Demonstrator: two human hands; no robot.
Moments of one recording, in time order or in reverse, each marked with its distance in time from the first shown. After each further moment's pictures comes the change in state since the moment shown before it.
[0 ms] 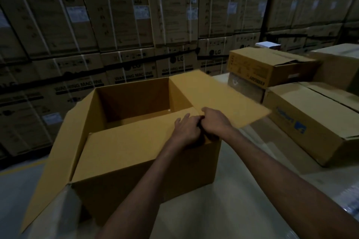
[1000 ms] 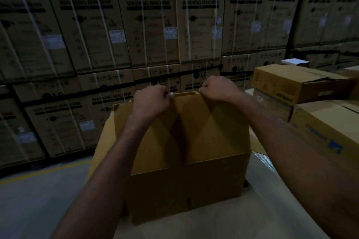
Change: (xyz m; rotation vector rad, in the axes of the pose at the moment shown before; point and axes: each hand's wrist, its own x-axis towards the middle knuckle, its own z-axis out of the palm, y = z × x) left_hand -0.097 -0.065 -0.203 0.355 0.482 -0.153; right_hand -0.009 -0.131 -0.104 -0.110 0.140 -0.415
